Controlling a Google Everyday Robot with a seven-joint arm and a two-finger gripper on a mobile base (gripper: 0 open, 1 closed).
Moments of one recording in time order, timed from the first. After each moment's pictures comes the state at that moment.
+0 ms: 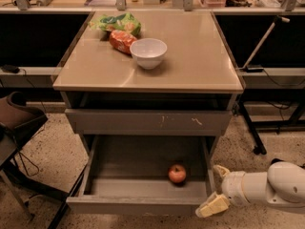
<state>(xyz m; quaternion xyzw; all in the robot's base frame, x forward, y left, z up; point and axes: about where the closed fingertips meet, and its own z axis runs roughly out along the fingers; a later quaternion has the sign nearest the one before) 0.419 -0.183 0.535 -0.43 0.81 0.24 0.31</state>
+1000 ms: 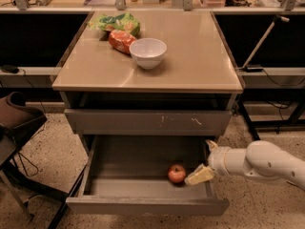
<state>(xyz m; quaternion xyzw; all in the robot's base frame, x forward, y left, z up) 0.518 -0.177 0.534 -0.43 0.81 0.17 0.36</state>
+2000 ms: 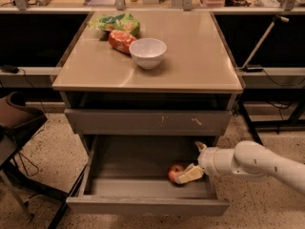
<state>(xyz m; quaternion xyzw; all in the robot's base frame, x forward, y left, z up) 0.538 -0.143 0.504 -0.42 0.80 0.22 0.36</state>
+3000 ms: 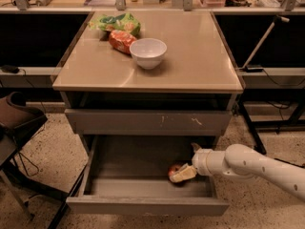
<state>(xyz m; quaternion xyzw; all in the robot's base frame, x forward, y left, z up) 0.561 -0.126 0.470 -0.41 0.81 0.22 0.37</state>
